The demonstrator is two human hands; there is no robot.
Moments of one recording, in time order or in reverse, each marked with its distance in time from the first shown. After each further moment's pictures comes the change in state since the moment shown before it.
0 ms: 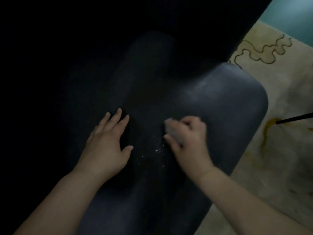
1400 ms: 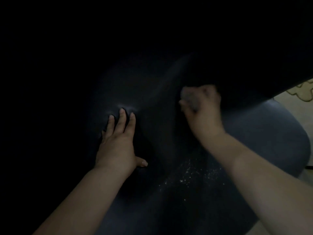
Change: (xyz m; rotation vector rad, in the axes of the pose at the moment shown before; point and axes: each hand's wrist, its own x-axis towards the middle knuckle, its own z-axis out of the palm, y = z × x) left_hand 0.035 -0.031 -0.013 -0.052 -0.013 -0.309; right_hand 0.155 -0.032 0.046 -0.016 -0.052 -0.091
